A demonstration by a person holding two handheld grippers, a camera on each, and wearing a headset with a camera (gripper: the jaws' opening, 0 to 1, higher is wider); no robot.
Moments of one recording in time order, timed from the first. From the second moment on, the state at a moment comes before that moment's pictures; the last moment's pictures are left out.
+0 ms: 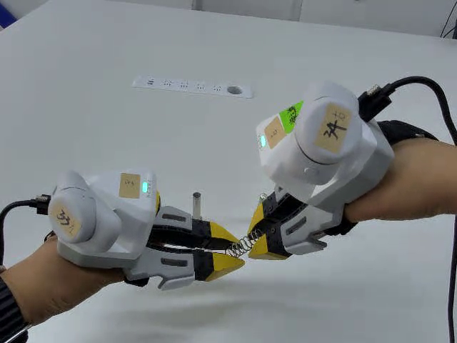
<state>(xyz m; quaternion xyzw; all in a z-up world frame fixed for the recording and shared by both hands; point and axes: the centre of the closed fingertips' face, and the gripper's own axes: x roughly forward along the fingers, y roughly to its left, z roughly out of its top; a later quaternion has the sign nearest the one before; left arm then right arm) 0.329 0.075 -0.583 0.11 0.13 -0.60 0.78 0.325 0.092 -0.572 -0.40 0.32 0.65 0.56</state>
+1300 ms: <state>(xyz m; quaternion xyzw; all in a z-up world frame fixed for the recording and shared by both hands) 0.333 0.098 -0.590 0.10 0.15 -0.56 0.81 0.335 0.085 -0.566 -0.42 0.32 0.64 0.56</state>
